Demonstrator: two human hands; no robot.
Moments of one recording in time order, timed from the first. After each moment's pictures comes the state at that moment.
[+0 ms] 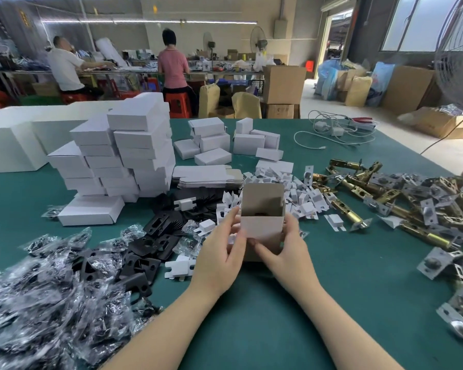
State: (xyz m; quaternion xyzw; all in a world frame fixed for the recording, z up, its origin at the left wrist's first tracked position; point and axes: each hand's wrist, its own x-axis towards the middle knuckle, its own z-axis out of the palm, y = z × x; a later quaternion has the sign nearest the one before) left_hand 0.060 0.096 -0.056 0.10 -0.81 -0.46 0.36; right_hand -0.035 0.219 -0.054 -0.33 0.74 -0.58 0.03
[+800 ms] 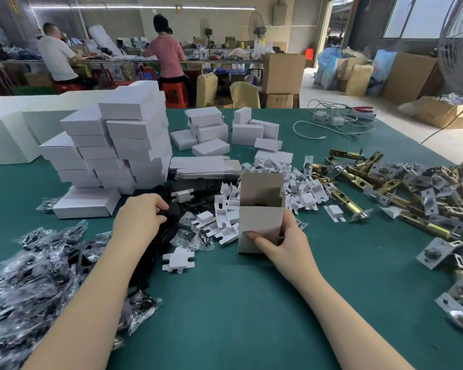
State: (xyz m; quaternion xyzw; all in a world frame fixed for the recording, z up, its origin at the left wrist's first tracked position) left_hand 0.099 -0.021 -0.004 0.40 -0.89 -0.15 0.16; right_hand -0.049 0.218 -0.068 -0.31 0.75 -0.58 0.08
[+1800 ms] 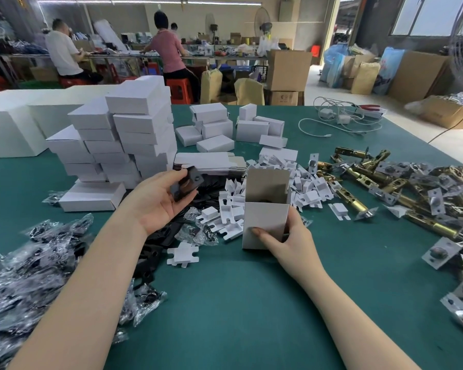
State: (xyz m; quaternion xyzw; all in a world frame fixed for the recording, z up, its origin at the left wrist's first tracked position) left_hand 0.087 0.005 0.039 0.26 -0.44 -0.83 0.22; right_hand -0.047 0.220 -0.067 -0.31 0.76 -0.57 0.08
